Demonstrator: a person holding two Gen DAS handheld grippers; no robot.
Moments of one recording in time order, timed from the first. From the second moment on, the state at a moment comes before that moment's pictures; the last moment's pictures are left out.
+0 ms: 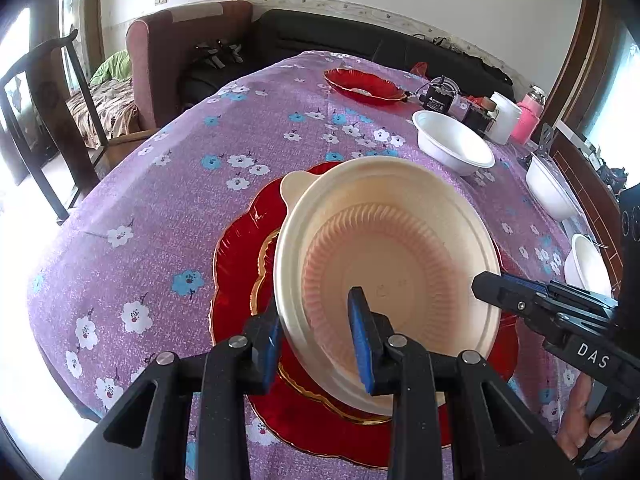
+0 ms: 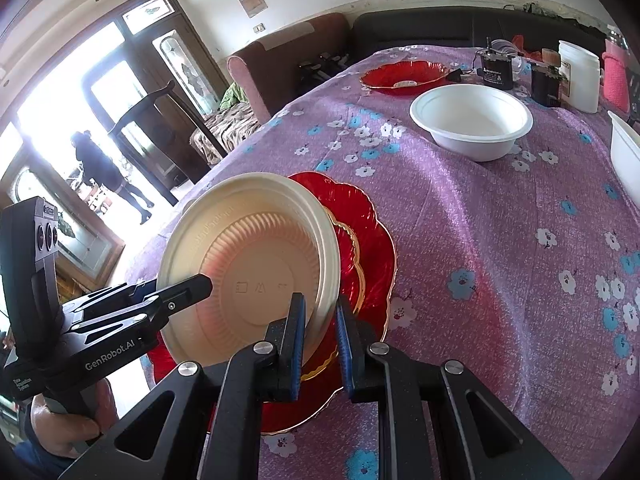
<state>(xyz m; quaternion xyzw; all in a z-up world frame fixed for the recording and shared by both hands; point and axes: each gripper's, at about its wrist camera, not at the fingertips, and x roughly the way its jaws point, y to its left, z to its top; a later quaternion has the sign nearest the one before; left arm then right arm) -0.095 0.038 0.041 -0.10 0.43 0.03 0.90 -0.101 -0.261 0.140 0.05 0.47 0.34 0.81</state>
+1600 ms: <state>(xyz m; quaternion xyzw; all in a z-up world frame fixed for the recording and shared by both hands) -0.100 0.038 0.050 -0.10 0.42 0.04 0.90 -0.100 -0.278 0.144 0.08 0.46 0.35 0.81</state>
